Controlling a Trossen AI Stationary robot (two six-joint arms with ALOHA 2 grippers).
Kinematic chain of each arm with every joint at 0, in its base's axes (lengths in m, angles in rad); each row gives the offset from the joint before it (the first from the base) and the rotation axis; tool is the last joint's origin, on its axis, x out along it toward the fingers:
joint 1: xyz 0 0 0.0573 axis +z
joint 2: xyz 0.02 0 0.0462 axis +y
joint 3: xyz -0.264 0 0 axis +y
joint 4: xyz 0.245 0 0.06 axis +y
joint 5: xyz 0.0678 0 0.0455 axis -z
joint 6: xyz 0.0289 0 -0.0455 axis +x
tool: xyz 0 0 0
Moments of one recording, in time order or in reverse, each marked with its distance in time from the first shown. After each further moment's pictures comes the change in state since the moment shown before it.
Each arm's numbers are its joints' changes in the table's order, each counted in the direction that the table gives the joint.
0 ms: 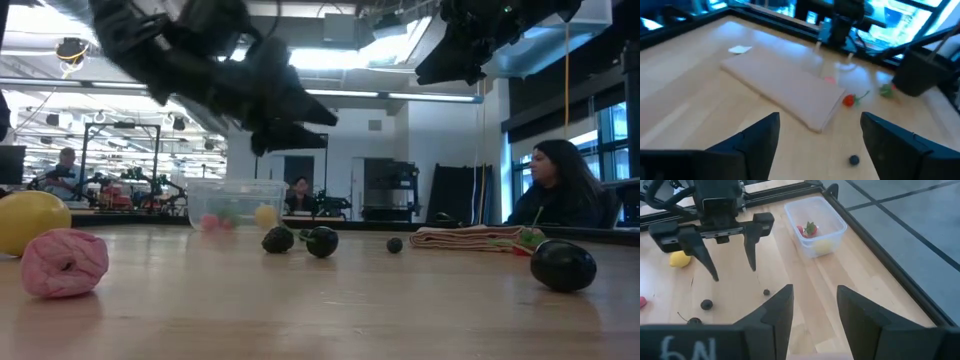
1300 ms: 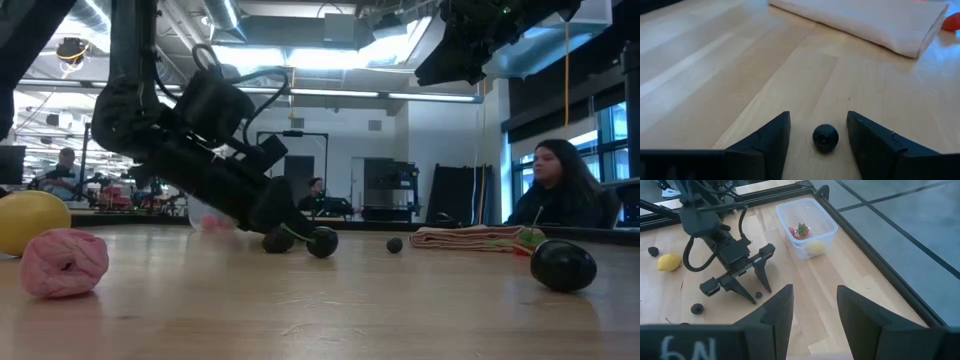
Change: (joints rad) left arm -0.022 0.451 0.044 -0.333 -0.252 0.109; right arm 0.000 0.000 0.000 -0.003 0.043 0.004
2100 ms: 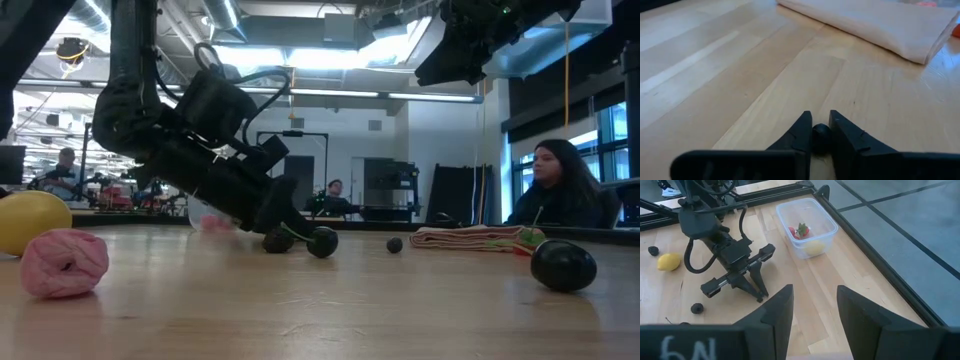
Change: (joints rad) left arm -0.019 0.006 -0.001 0.026 -0.034 -0.055; right arm 0.000 0.000 0.000 0.000 -0.001 -0.004
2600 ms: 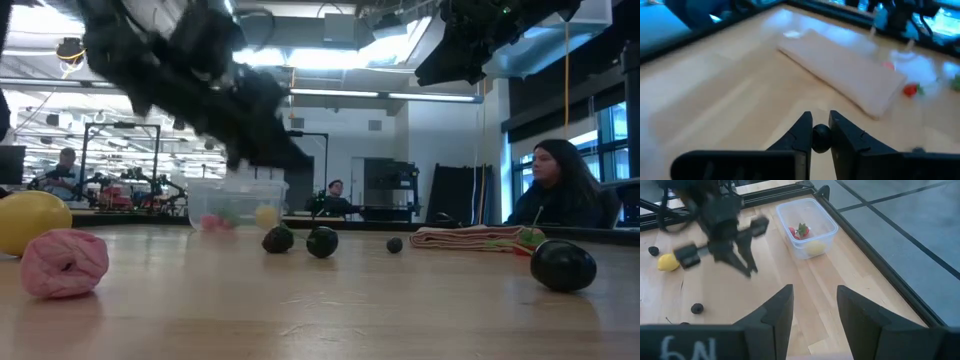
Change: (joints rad) left arm 0.040 -0.455 0.005 0.354 0.044 -0.056; right arm 0.000 0.000 0.000 -0.001 0.000 0.000
